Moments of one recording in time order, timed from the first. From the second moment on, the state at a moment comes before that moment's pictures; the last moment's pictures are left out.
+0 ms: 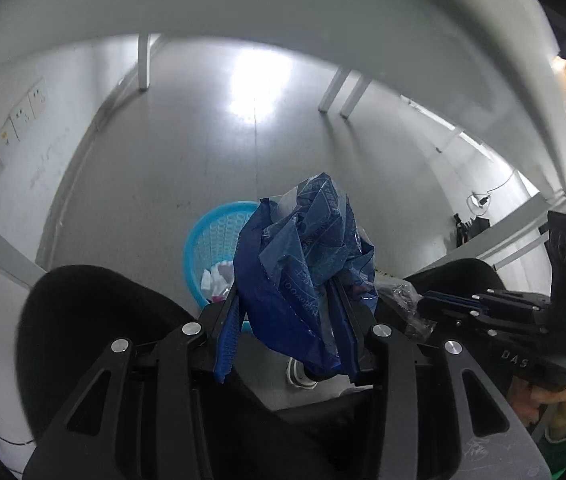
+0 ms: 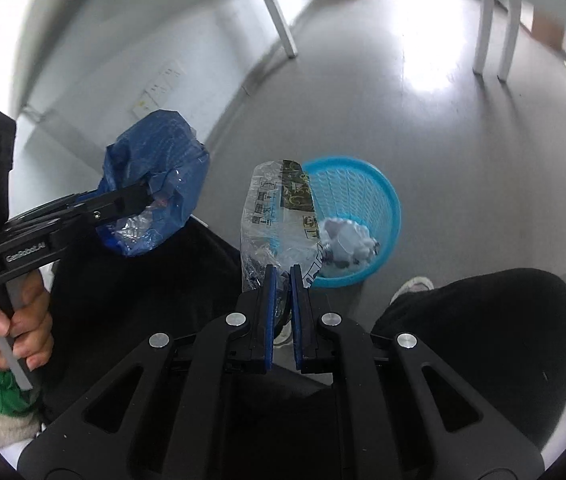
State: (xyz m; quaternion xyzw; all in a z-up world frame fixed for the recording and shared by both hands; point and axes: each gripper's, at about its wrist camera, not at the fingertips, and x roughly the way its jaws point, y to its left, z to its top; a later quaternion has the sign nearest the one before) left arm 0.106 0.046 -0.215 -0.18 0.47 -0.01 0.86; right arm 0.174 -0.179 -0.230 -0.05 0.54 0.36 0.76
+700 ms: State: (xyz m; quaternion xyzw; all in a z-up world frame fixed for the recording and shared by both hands) left arm 0.244 0.071 -0.357 -0.21 0.61 0.06 0.76; right arm 0.287 -0.108 -0.368 -0.05 0.65 0.27 0.70
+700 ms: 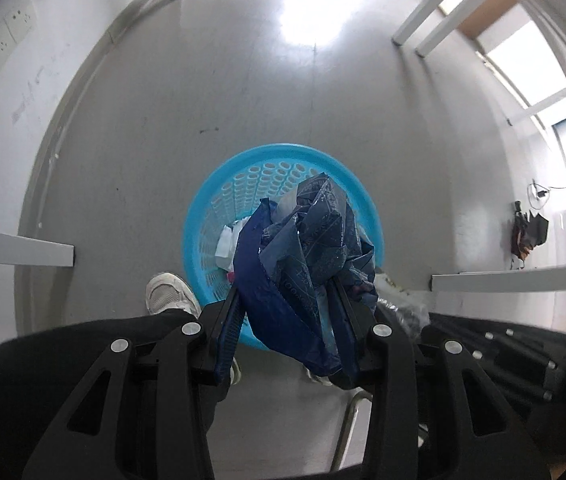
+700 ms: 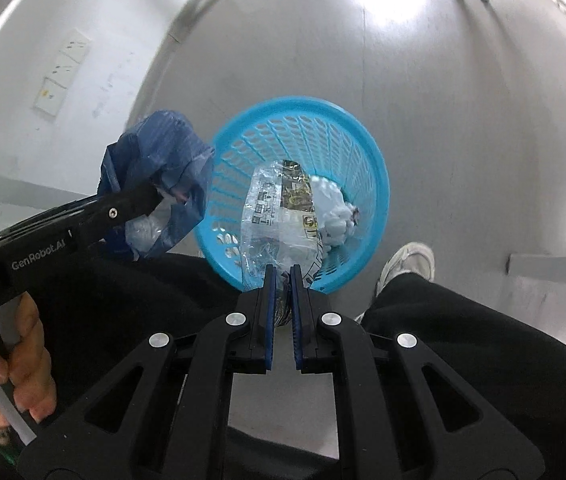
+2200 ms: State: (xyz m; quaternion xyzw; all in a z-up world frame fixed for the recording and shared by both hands) left arm 0.144 0.051 -0.266 -0.18 0.55 0.01 0.82; right arm 0.215 -0.159 -0.284 -0.08 0.56 0.29 0.77
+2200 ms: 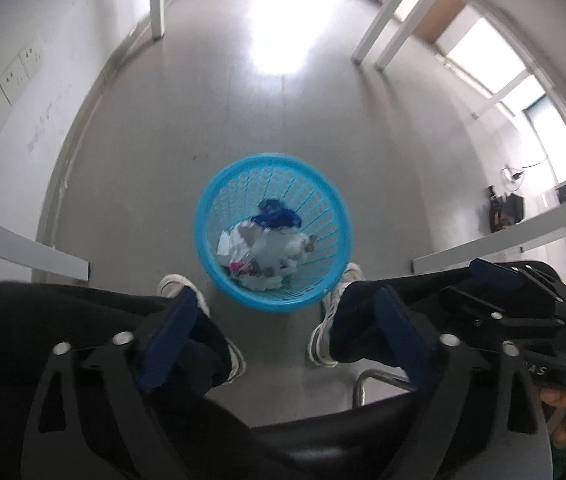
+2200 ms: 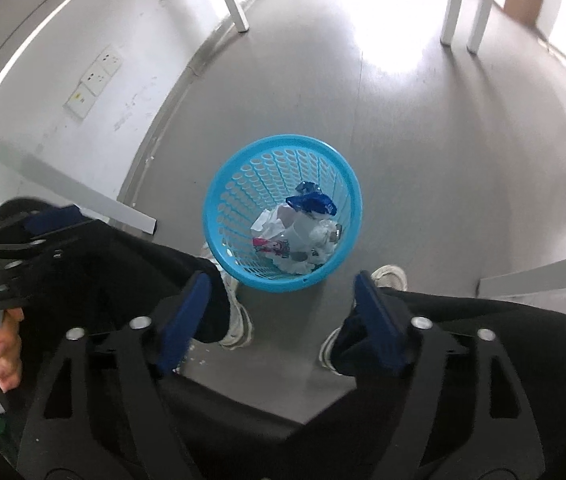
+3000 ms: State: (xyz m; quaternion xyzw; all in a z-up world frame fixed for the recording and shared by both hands) left arm 0.114 0.057 -0.228 -0.17 0.49 0.02 0.86; right arm 0.196 -0.208 -0.232 0.01 0.49 0.29 0.82
